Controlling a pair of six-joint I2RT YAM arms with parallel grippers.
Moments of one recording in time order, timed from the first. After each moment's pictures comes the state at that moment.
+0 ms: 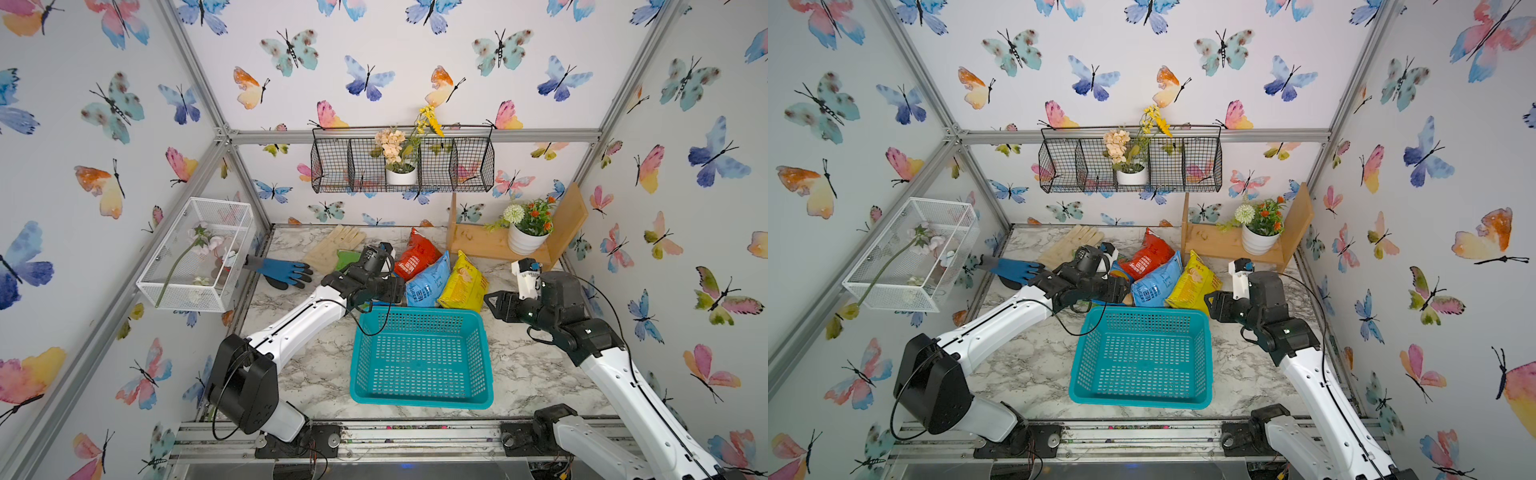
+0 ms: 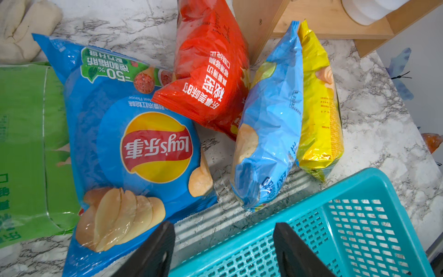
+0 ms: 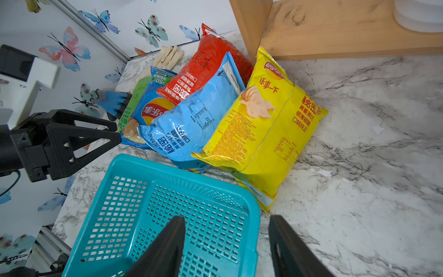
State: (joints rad) left arm -0.60 1.51 1.20 -0.48 0.09 -0.30; right arm 0.29 0.91 0.87 -0.60 -0.27 0.33
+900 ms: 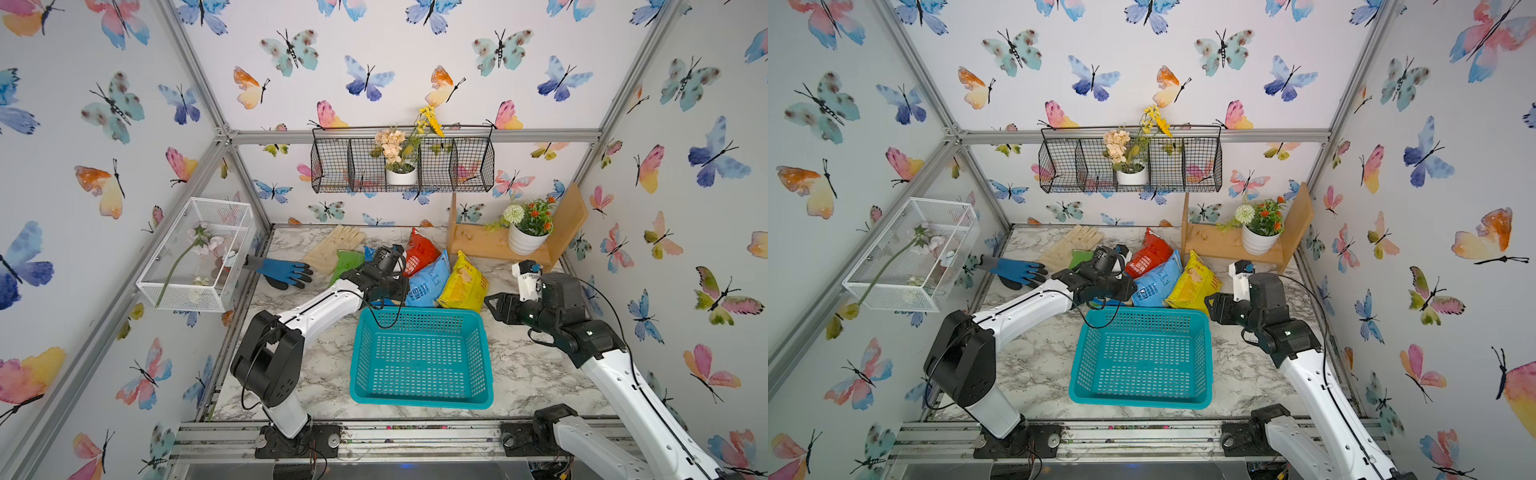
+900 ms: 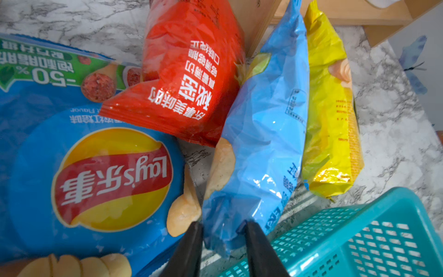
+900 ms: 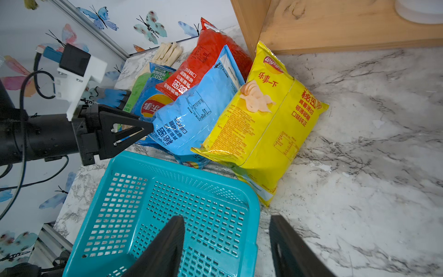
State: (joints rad) left arm -0.62 1.68 1.25 -0.40 0.11 -0.31; right arm 0.29 0.90 0.87 -0.62 -0.27 0.33
